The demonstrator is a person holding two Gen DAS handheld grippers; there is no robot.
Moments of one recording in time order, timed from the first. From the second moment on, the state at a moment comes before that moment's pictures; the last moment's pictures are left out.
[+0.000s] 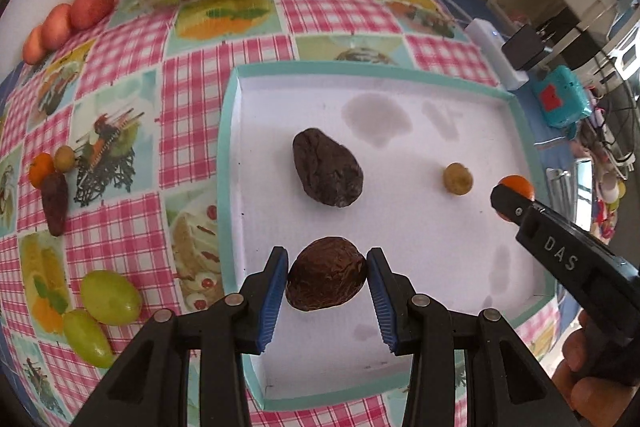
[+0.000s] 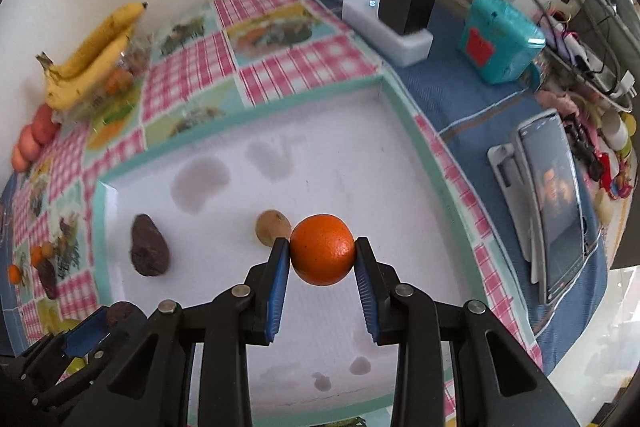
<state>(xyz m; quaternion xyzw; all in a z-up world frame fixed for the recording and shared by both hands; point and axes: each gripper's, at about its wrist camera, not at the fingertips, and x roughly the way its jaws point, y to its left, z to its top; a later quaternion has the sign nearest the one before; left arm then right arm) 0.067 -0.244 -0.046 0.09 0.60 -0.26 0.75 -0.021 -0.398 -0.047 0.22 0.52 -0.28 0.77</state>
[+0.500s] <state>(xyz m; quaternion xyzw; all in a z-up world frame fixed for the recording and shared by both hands) 0.065 -0.257 -0.069 0.11 0.61 -0.26 0.74 -0.015 -0.403 -0.075 0.22 0.55 -0.28 0.76</state>
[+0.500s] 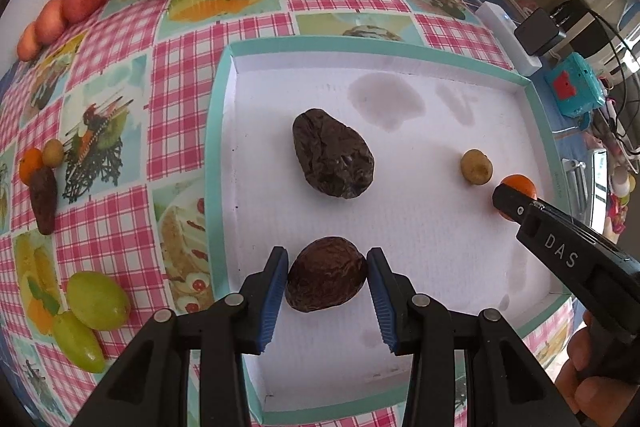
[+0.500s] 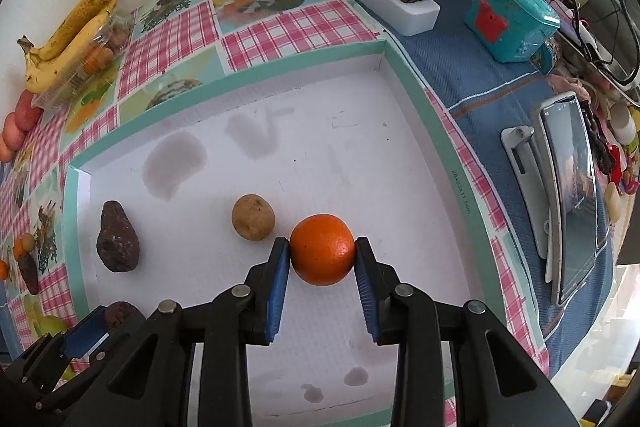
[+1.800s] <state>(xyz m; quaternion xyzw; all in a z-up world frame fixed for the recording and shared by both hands) 0.131 -0.120 -0.014 0.08 0.53 -0.09 0.84 -0.016 -0.387 -0.032 0.21 0.48 -0.27 0.81</state>
